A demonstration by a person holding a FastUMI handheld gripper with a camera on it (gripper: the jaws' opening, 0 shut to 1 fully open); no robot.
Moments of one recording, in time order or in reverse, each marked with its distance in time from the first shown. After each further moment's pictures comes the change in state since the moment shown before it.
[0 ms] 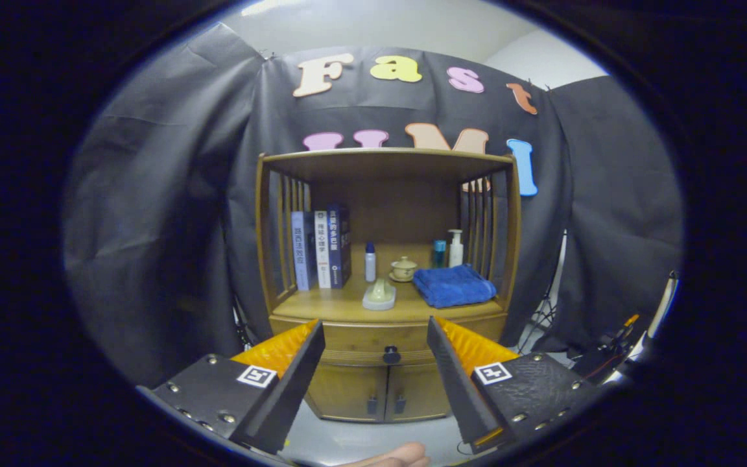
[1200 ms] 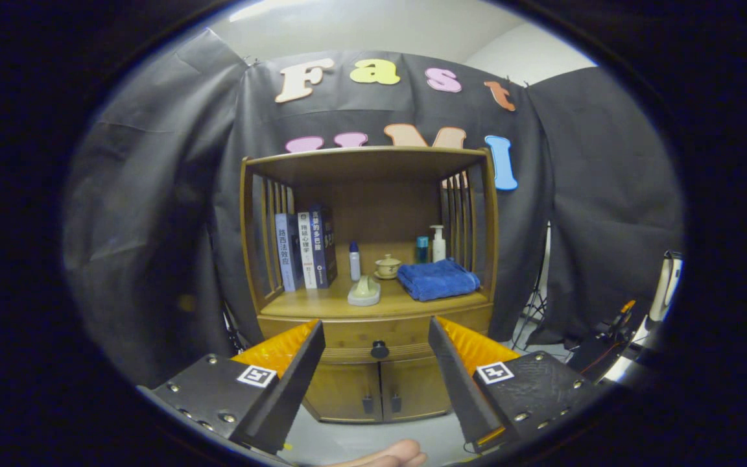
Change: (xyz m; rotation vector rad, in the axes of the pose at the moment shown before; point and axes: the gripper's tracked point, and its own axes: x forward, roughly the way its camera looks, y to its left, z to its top) arm -0.010 -0.023 -0.008 0.042 -0.033 -0.064
